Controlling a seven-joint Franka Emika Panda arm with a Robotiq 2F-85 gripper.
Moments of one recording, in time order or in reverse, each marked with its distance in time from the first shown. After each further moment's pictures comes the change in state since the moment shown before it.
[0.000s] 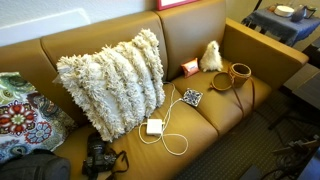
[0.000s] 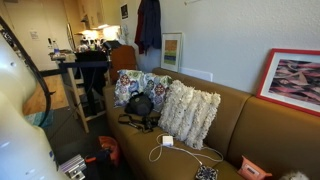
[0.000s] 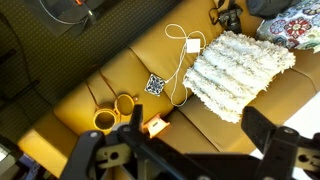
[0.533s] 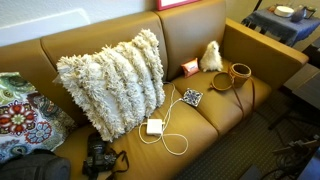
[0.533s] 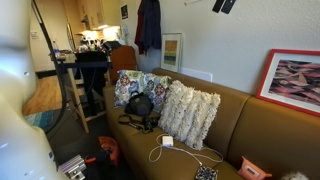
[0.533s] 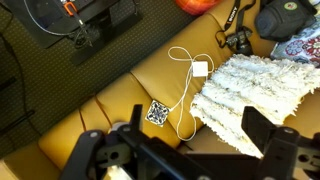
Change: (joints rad) arm -0.024 0.360 0.037 0.119 0.085 -0.006 -0.002
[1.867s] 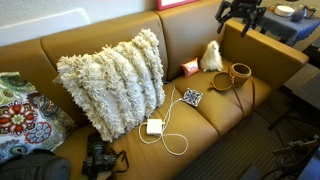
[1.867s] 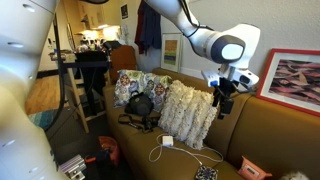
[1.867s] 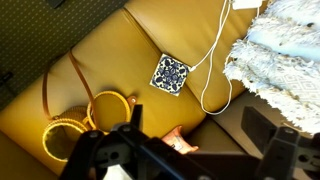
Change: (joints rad) arm 0.126 0.171 0.083 -0.707 -0.113 1.077 -0.002
